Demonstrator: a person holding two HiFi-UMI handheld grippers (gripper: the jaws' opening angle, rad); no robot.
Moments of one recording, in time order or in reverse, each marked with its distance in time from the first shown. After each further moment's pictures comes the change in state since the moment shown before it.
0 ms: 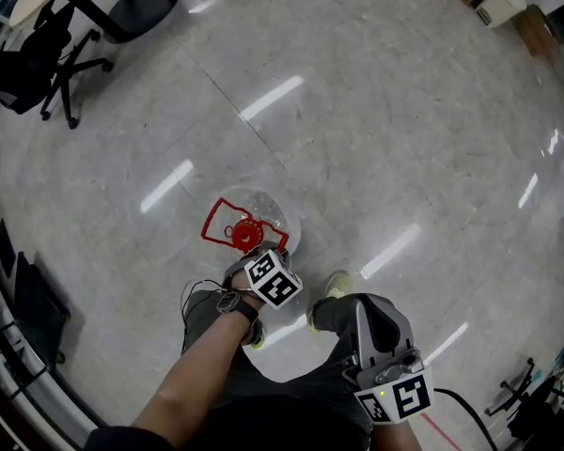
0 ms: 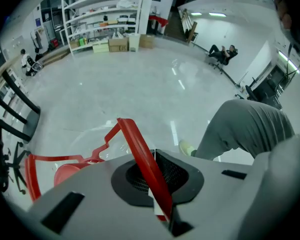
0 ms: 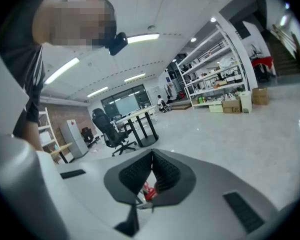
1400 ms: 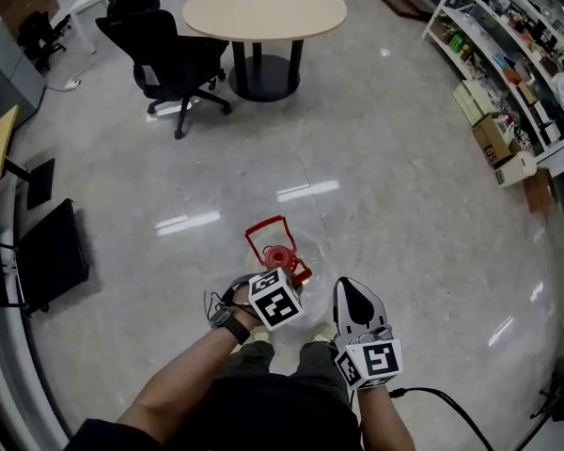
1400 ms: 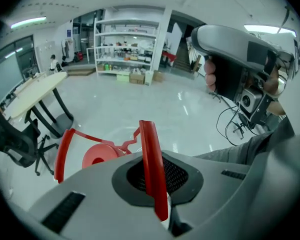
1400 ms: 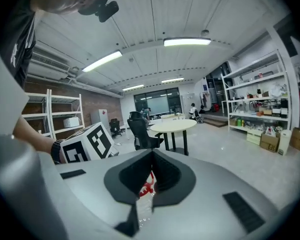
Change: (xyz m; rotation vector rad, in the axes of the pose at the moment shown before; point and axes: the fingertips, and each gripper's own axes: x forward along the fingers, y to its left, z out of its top) left arm -0.510 -0.006 -0.078 -0.131 -0.273 0.058; right arm -0.007 0.366 0.206 -0.316 -0.018 0.269
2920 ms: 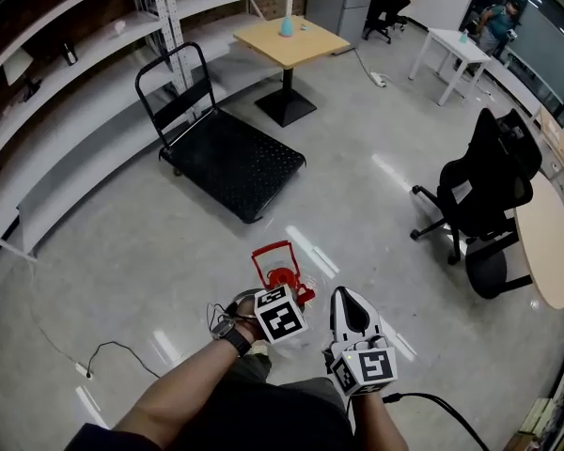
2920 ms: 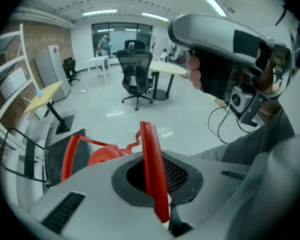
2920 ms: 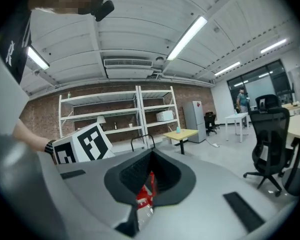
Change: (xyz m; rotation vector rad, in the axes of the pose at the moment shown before) left arm -0.438 0.149 -0.608 -0.885 -0.162 0.567; right arm 0.235 0.777 -0.016 -0.283 0.107 1.071
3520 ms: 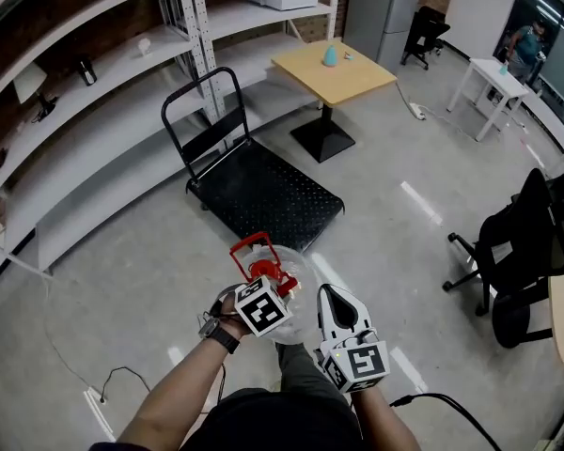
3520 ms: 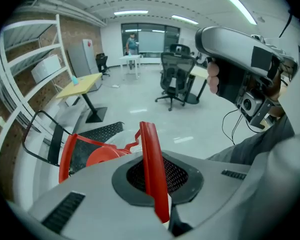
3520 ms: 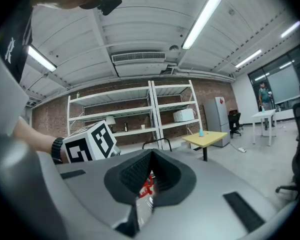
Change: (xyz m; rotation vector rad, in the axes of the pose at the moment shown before) left arm -0.087 0.344 -0.053 -0.186 -0.003 0.193; right arm 0.321 0.053 0.058 -0.025 -0.037 0.212
